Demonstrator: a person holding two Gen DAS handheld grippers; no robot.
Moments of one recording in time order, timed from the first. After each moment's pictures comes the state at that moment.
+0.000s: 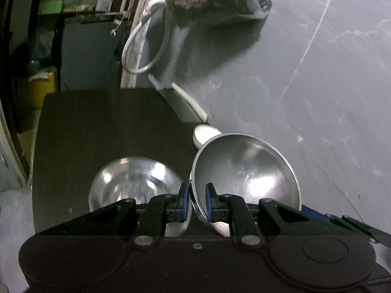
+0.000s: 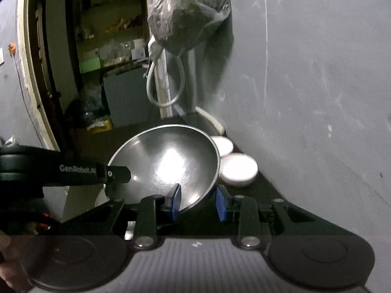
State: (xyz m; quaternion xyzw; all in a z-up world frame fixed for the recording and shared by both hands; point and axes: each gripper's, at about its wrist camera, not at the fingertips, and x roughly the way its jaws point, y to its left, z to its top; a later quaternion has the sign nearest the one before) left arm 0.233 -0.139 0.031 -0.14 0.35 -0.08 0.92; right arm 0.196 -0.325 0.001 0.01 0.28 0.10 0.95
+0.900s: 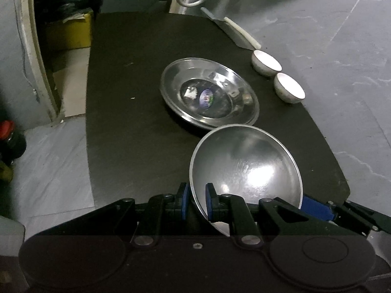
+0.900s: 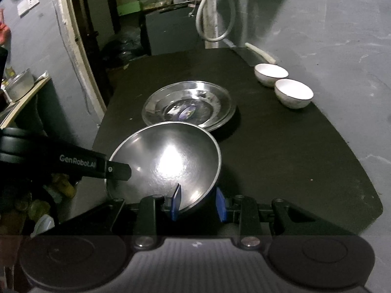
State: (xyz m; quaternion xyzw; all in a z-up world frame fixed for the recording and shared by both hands) left arm 0.153 -0.089 -0.040 -0.16 0.47 -0.01 0.87; right arm 0.134 -0.277 -0.067 -0.04 0.39 0.20 0.90
